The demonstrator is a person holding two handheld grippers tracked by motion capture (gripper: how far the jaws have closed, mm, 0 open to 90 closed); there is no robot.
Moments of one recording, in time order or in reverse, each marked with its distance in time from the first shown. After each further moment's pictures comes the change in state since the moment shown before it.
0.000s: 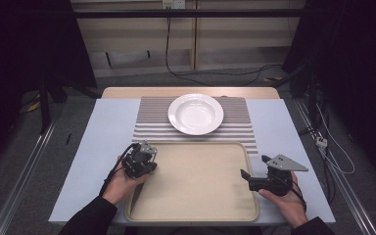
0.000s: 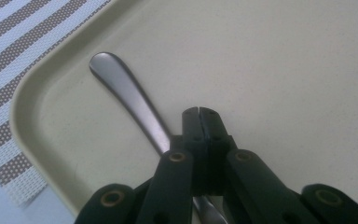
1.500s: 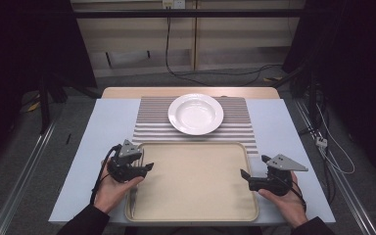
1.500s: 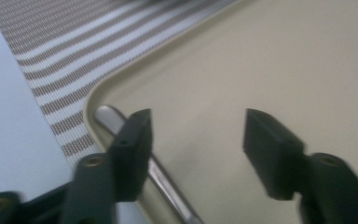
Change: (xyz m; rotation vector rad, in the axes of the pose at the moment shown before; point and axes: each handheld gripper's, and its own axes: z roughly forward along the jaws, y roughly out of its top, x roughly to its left) left arm 0.001 -0.020 -0.038 -0.259 0.073 -0.103; right arm 0.000 0.000 0.001 0.002 -0.001 0.001
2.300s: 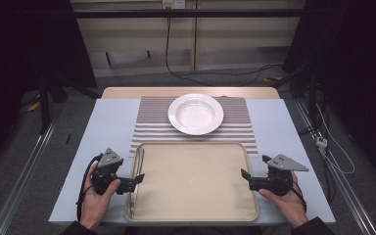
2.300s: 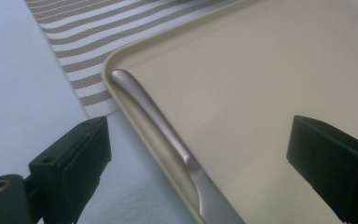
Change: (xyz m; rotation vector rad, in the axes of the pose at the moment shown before) left arm 0.008 -0.033 -0.035 -0.033 0.011 -0.089; right arm -0.001 -0.001 -0.001 -0.002 -0.007 0.010
